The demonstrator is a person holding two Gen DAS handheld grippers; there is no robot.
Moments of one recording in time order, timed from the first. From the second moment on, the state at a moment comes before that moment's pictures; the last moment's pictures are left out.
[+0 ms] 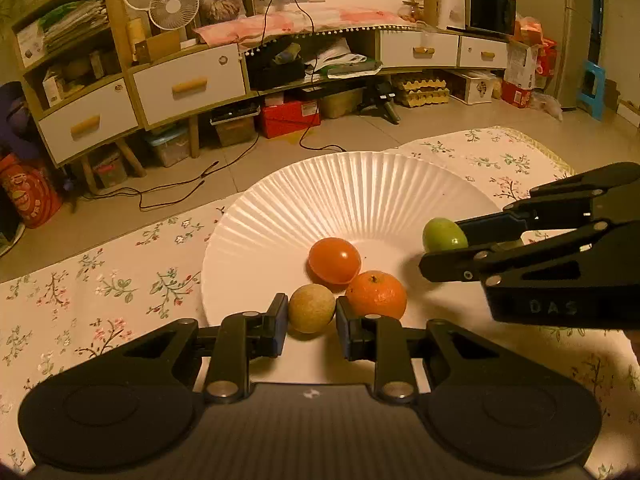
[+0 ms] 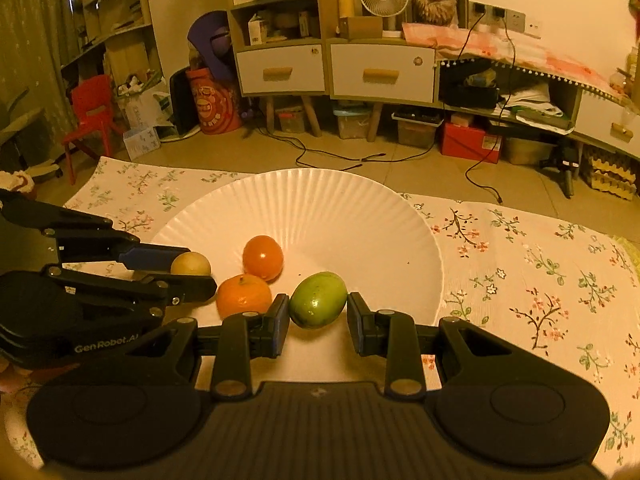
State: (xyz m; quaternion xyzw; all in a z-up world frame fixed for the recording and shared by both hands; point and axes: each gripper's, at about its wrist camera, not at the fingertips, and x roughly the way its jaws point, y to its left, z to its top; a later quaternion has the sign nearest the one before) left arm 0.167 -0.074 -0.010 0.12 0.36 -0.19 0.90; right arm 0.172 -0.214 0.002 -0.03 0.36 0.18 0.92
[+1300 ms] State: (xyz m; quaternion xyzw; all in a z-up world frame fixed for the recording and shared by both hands) left arm 0.164 -0.068 -0.003 0.12 0.36 -0.19 0.90; right arm 0.168 -0.215 0.014 -0.08 0.36 0.16 0.91
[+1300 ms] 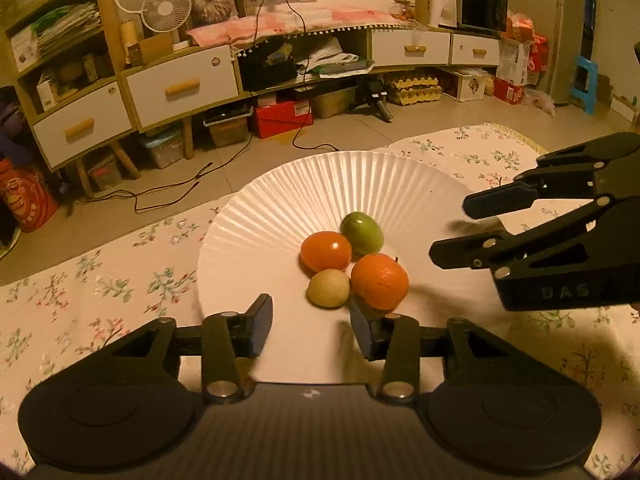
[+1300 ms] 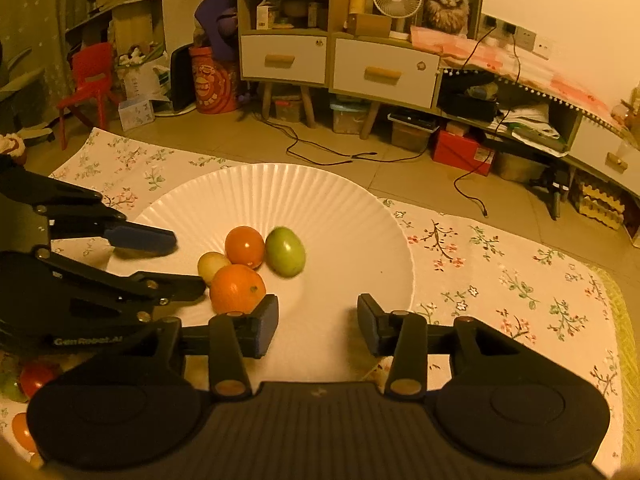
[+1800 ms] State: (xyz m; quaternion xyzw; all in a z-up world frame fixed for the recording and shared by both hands) left arm 0.117 -0.038 0.010 0.09 0.37 -0.17 0.91; right arm 0.127 -0.206 0.030 -0.05 0.36 0.15 0.92
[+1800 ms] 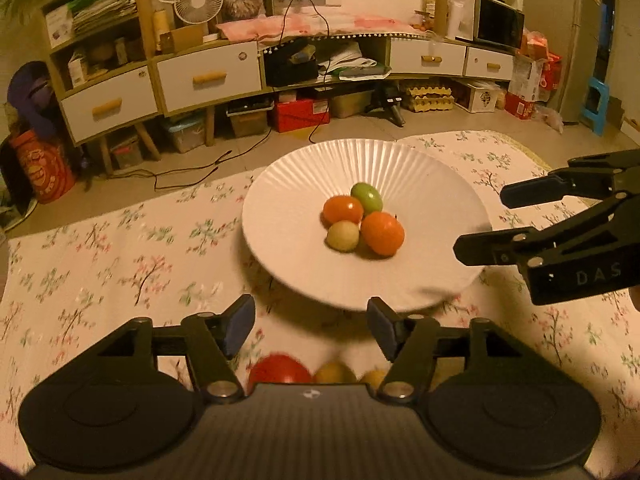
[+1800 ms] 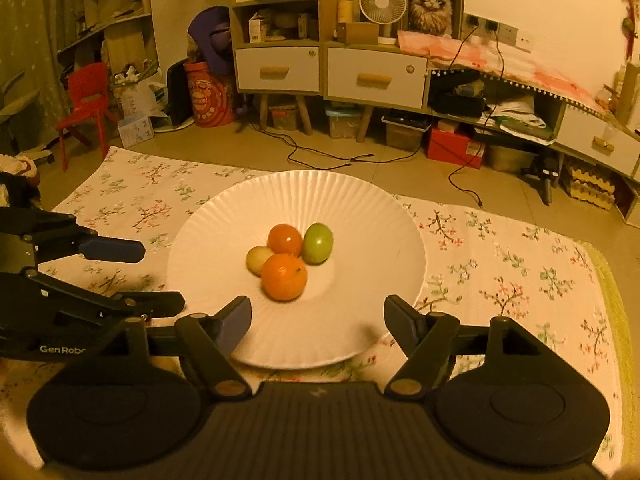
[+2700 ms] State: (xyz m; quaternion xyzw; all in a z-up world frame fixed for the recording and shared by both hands) left arm 0.041 0.010 0.002 0.08 0.38 -0.17 0.90; right arm 0.048 -0.175 0.012 -0.04 0.36 0.15 0.92
